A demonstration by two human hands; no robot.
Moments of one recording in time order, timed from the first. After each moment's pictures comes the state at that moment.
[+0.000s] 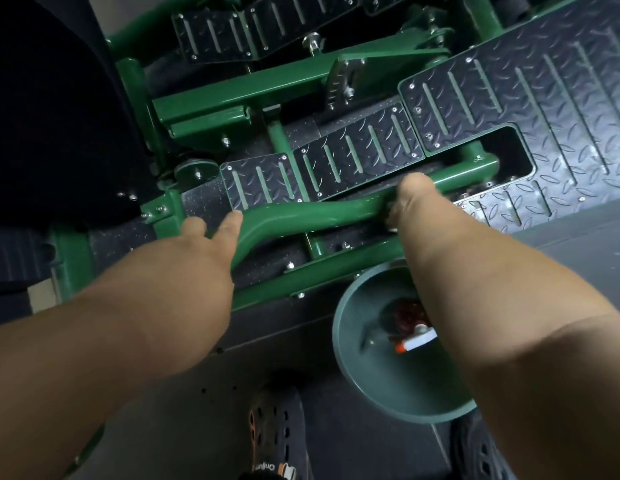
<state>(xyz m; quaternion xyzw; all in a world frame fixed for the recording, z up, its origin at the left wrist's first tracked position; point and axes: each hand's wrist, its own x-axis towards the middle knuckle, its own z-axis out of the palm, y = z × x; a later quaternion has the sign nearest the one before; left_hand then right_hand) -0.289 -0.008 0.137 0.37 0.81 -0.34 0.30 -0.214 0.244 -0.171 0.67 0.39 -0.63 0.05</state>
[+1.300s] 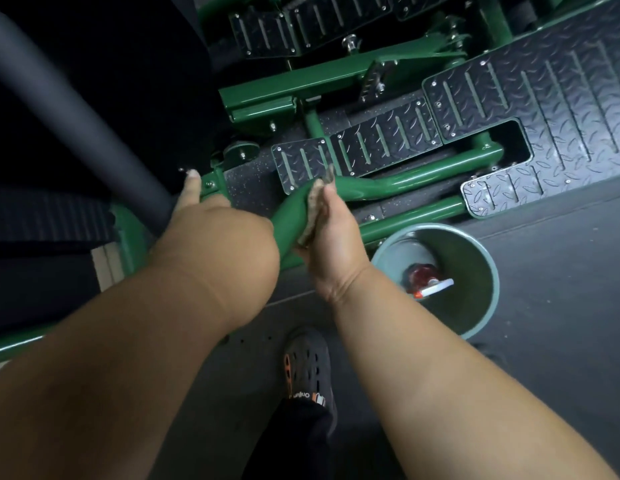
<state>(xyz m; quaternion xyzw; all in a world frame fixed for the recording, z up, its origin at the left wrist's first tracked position) -0.269 -0.040 0.260 0.42 0.76 -0.41 0.27 -0.216 0.011 0.090 0.47 0.19 -0.86 -0.05</state>
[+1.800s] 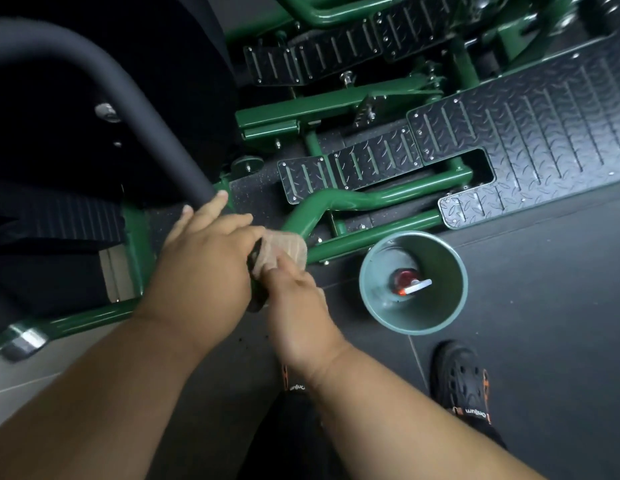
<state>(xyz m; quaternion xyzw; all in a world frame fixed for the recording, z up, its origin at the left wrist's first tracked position) -0.263 -0.114 0.300 0.41 0.89 -0.06 0.18 -0.164 -0.058 0.231 0.36 0.56 -0.73 0.14</state>
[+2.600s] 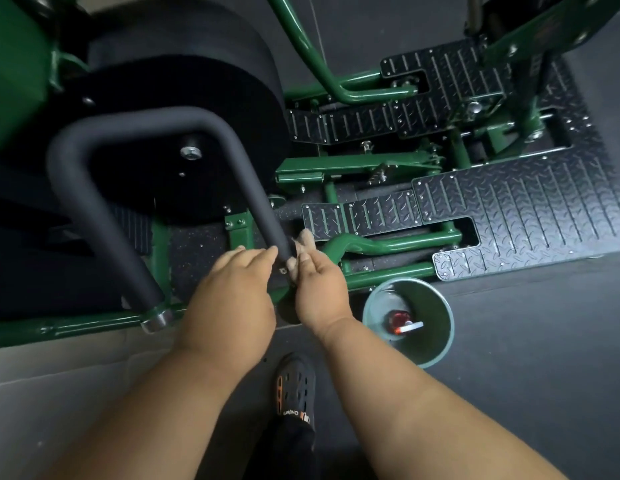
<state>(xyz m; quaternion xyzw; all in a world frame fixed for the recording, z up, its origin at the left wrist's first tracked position) -0.252 -0.150 0.372 0.29 0.94 0.03 0.17 -0.210 -0.051 0.239 0.40 0.56 -0.73 0.02</state>
